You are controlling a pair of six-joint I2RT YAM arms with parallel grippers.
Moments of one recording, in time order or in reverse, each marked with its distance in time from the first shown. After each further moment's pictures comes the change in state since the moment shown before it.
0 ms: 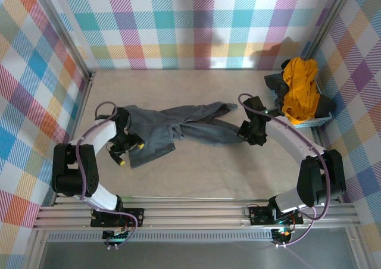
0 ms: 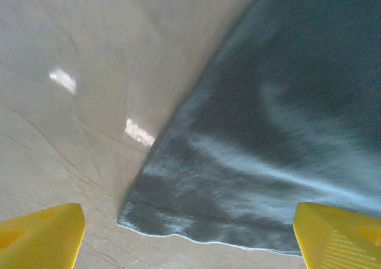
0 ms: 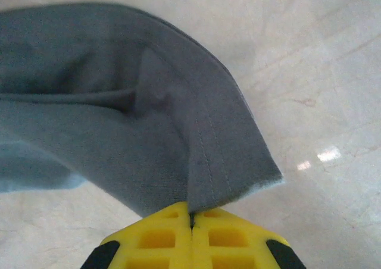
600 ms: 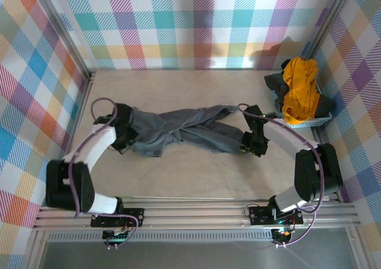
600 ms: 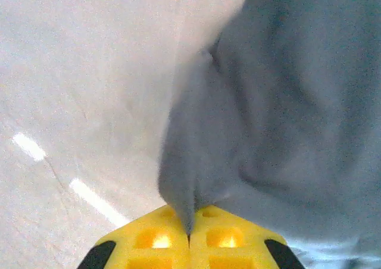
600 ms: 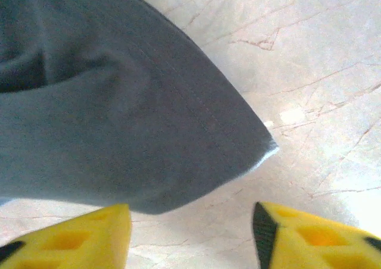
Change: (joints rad) left arm -0.008 -0.274 0.080 0.052 -0.218 -0.133; right arm -0.024 0.033 -0.048 -0.080 -0.007 -0.057
